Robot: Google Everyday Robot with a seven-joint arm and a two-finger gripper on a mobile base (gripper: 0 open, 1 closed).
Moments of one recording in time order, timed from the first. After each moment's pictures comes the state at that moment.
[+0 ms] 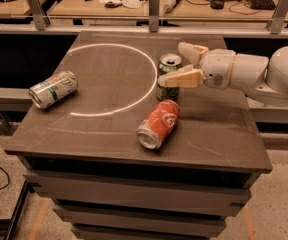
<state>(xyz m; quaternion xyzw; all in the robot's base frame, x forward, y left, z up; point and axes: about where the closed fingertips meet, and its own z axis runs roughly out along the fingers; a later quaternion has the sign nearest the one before) 0.619 -0.077 0.923 -0.42 0.61 0.34 0.58</state>
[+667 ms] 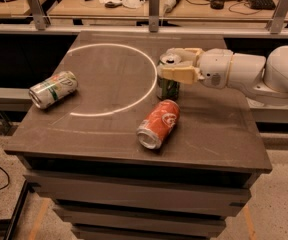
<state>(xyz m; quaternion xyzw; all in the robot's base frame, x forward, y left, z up) 0.618 -0.072 0.924 -0.42 0.61 0.34 0.58</state>
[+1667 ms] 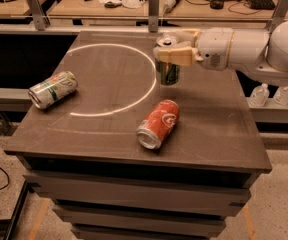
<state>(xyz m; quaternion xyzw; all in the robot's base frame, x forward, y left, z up) 0.624 -0.062 0.969 -0.44 0.60 0.32 0.59</state>
